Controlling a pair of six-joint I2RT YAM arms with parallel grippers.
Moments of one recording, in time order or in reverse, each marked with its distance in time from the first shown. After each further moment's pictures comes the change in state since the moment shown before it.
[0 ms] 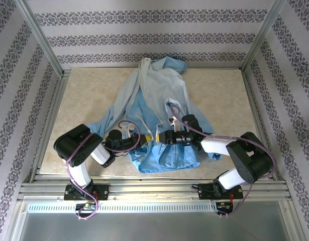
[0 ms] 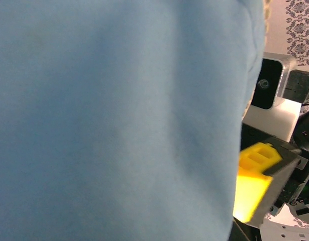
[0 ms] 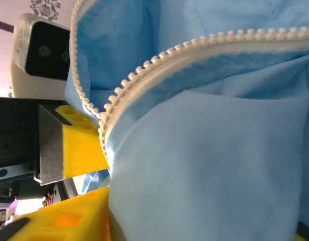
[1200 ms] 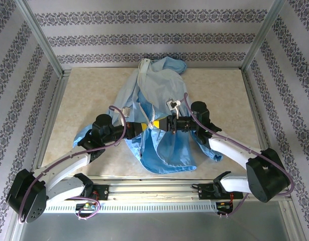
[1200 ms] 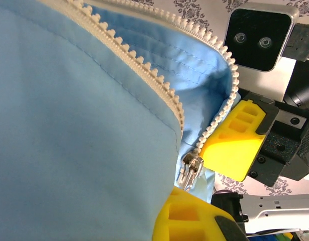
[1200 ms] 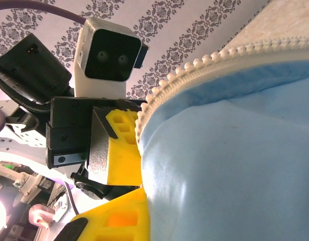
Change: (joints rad) left arm 0.022 -0.749 0.261 -0.991 0.008 0.402; right arm -0.023 -0.235 0.157 0.074 -0.257 -0.009
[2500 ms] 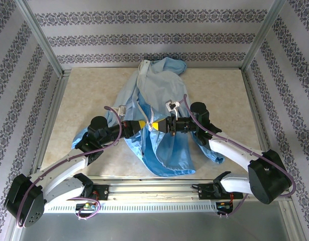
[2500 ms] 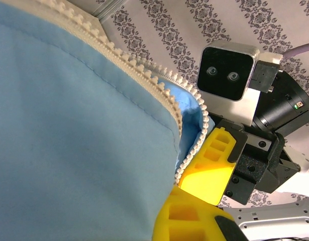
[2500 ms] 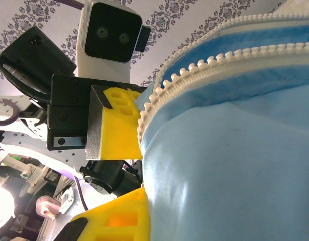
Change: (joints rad) left arm 0.006 -0.052 -0.034 0.107 -0.011 -0.073; right arm 0.027 -0.017 0.003 -0.006 -0.011 -0.004
